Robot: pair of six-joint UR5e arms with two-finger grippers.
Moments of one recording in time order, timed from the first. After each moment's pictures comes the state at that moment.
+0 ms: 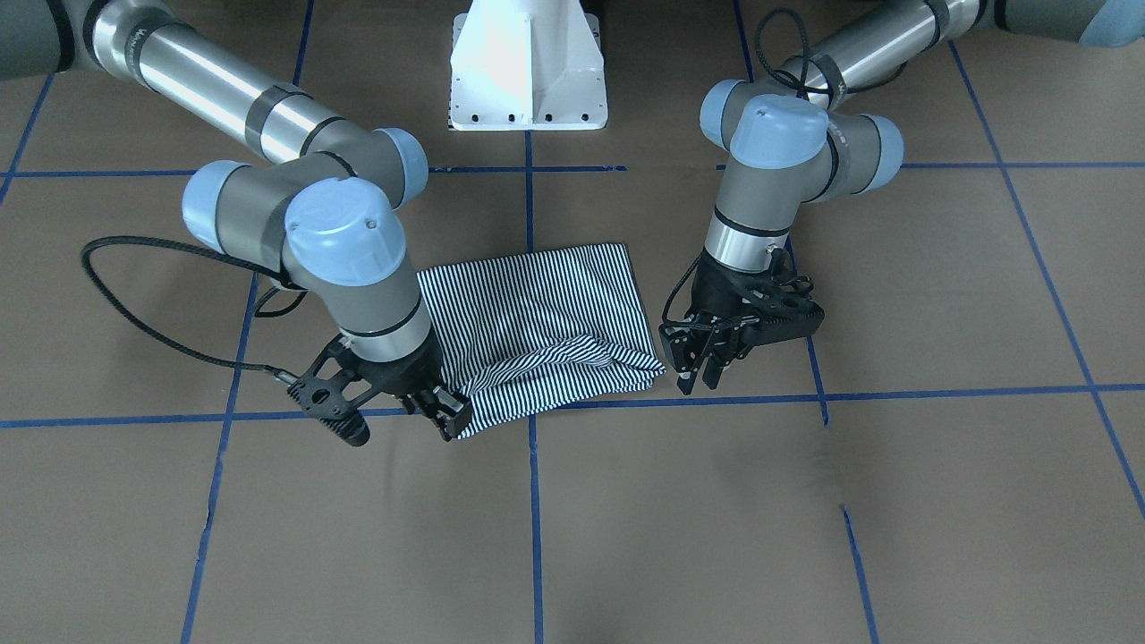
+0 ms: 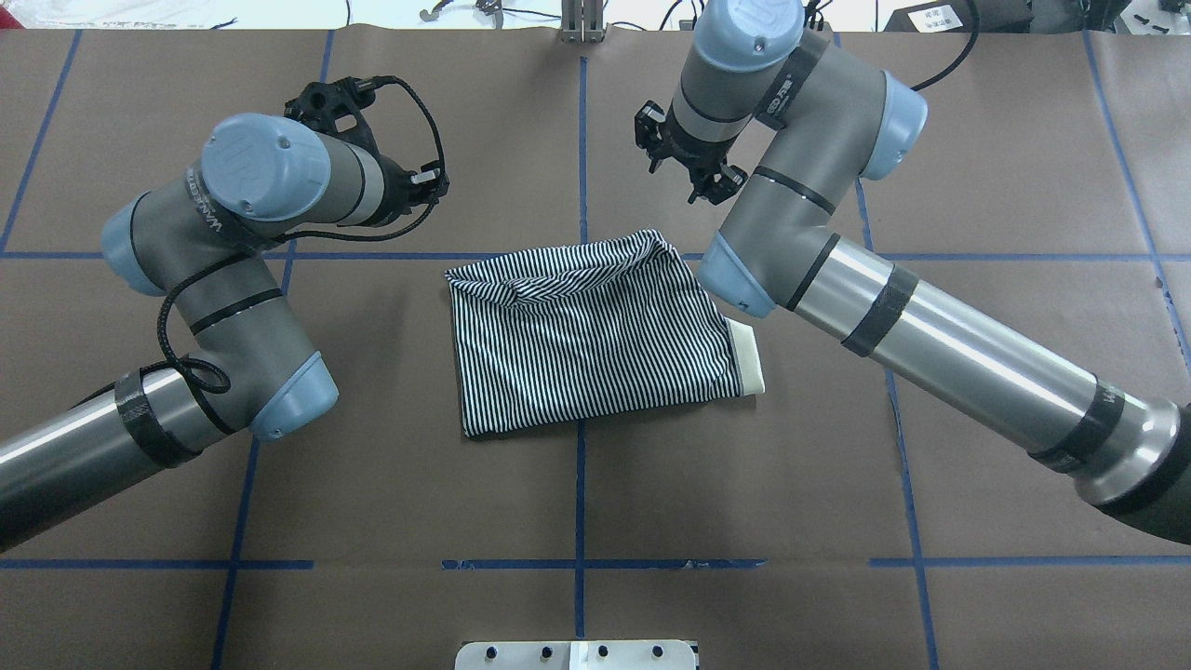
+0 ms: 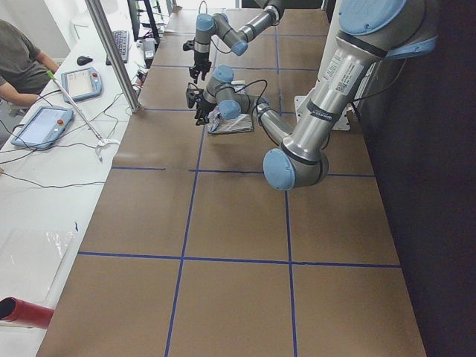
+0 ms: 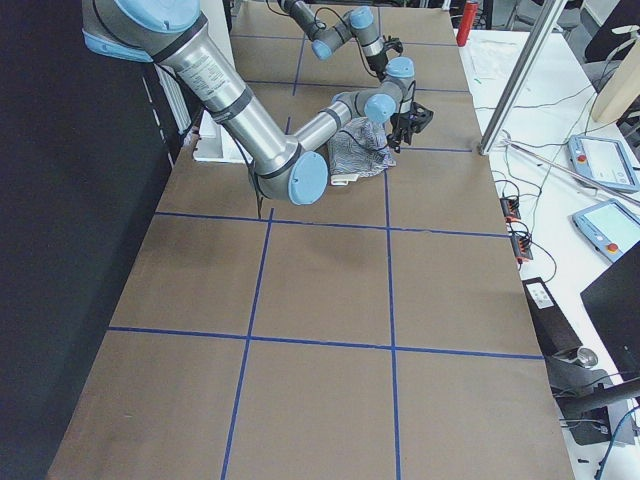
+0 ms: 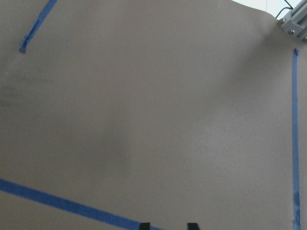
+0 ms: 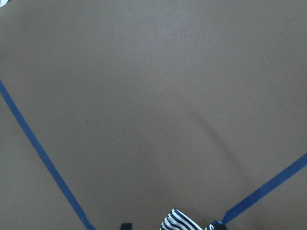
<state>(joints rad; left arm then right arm) -0.71 -2.14 -1.58 -2.01 -1.67 -1.44 0.80 -0.74 1.31 -1.36 1.98 1.70</state>
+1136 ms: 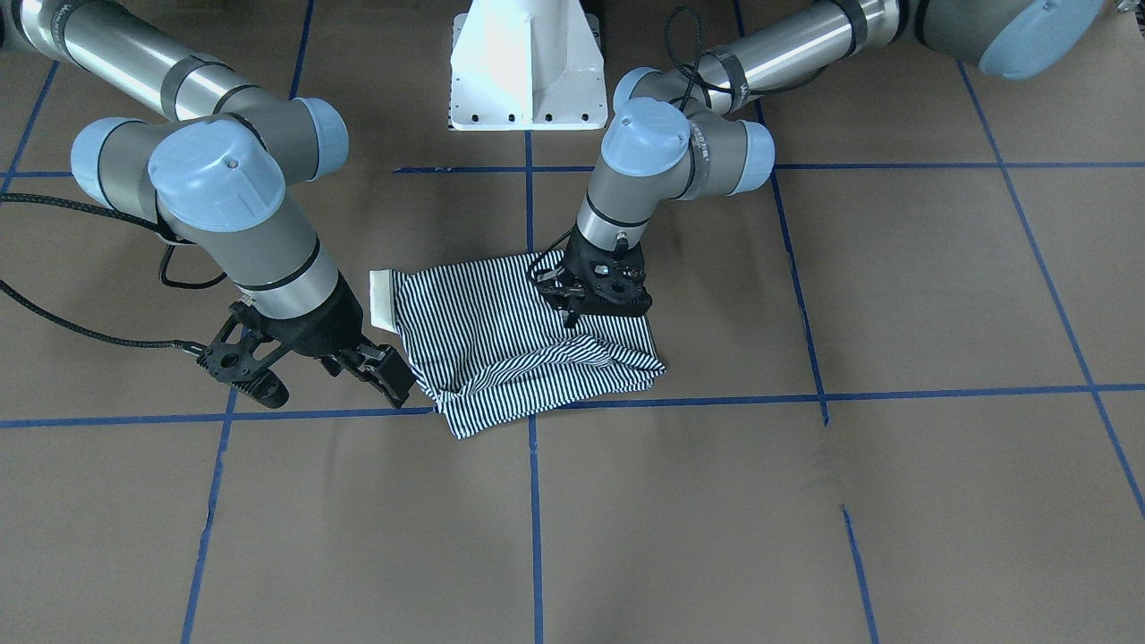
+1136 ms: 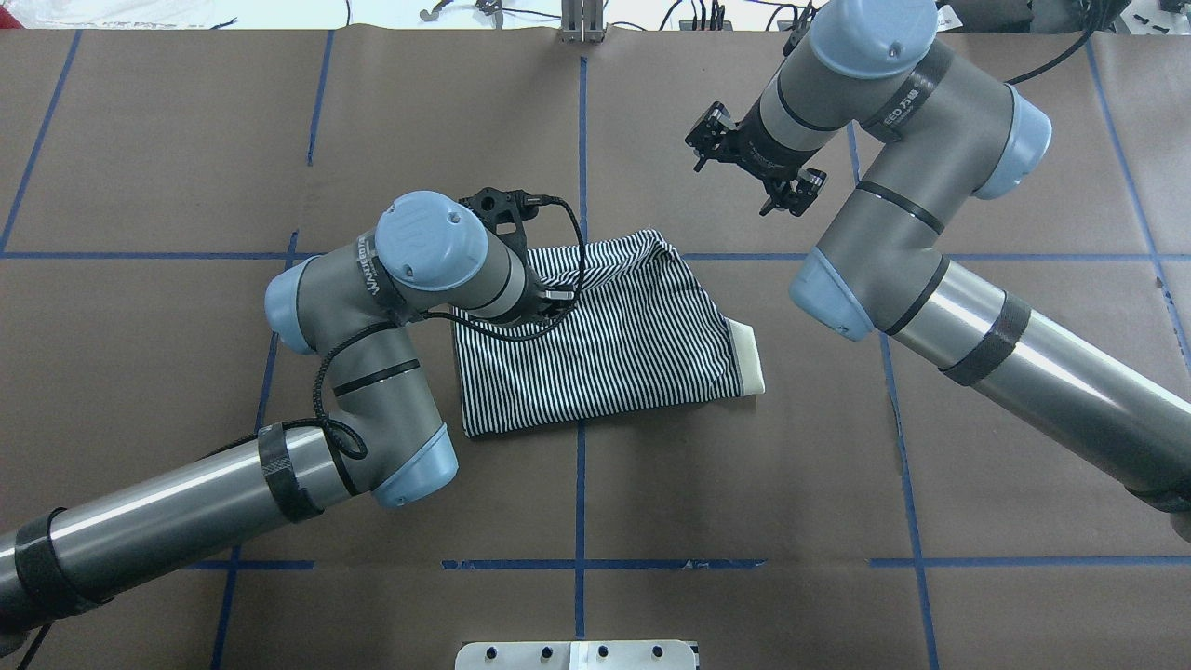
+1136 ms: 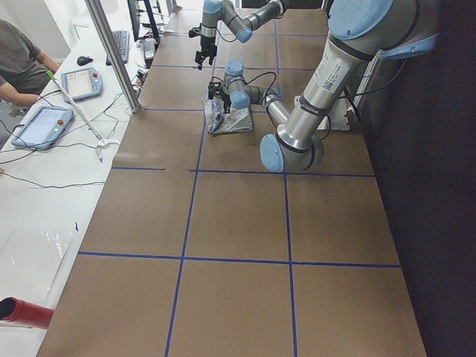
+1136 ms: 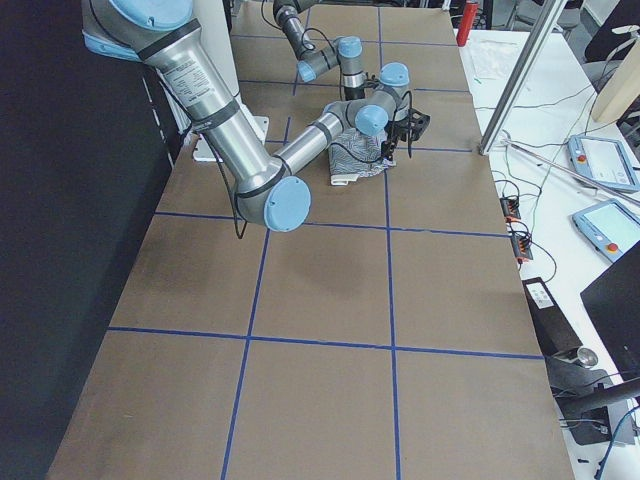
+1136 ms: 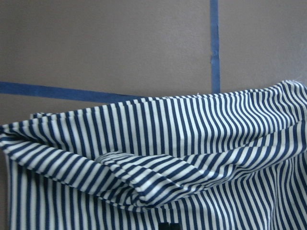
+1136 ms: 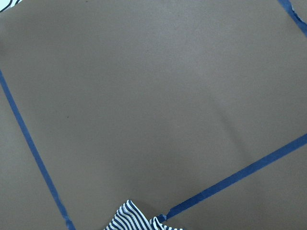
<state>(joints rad) -0.54 -2.33 -1.40 -2.00 -1.84 -1.29 0.83 -0.91 1.53 -1.35 2.02 1.59</state>
